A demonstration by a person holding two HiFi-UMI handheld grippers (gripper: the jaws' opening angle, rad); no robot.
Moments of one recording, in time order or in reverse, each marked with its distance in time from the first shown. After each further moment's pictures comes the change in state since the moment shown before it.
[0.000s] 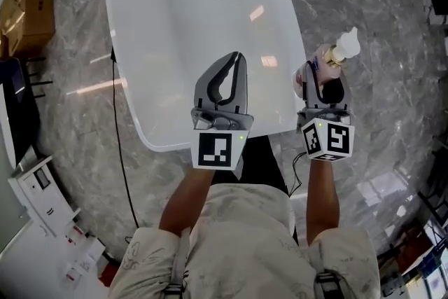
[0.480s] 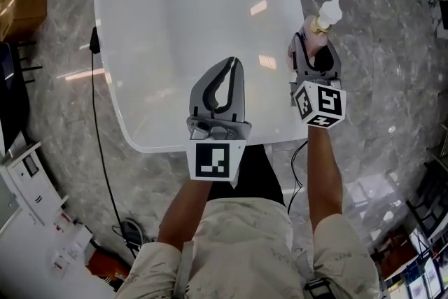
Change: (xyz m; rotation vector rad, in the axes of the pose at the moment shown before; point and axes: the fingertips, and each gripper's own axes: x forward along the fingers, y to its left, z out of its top) left arm 0.025 0.013 -0.069 -0.041 0.062 0.096; right arm 0.126 -0.020 -0.083 -0.050 0.073 0.086
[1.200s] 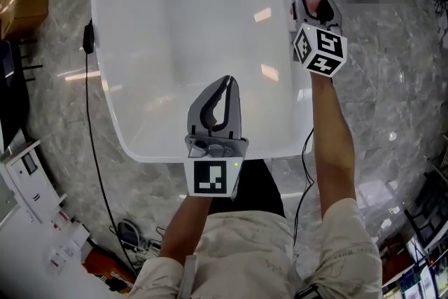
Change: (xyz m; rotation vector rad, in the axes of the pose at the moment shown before) left arm 0.010 0.012 -0.040 -0.031 0.076 0.061; right arm 0.151 -0.038 0.018 -0.052 -0.056 -0.014
